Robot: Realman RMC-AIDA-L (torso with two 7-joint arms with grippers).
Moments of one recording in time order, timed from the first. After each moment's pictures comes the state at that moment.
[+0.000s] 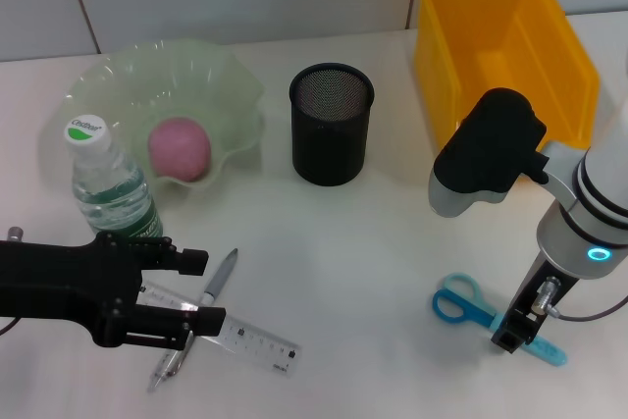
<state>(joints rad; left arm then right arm) -0.42 -2.06 0.94 1.05 1.99 1.85 -1.75 0.51 2.08 -1.70 -1.42 -2.76 -1.69 2.74</state>
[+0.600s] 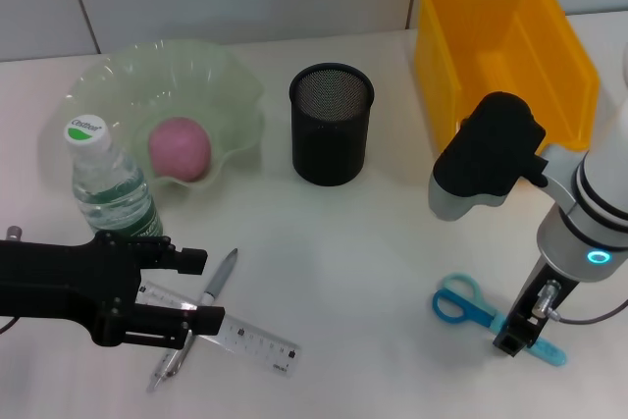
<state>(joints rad) -0.42 -2.06 0.94 1.05 1.99 1.85 -1.75 0.52 2.08 -1.71 -1.41 -2.76 -1.68 2.74</state>
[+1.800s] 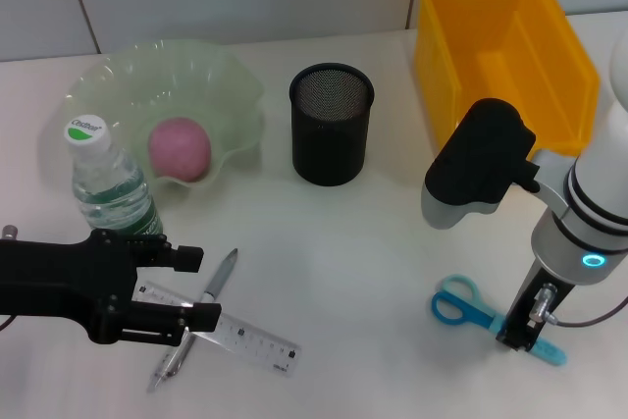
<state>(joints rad) -0.42 -2.06 0.93 1.05 1.99 1.85 -1.75 0.53 2.08 -1.73 -1.41 -2.75 -1.69 2.73</state>
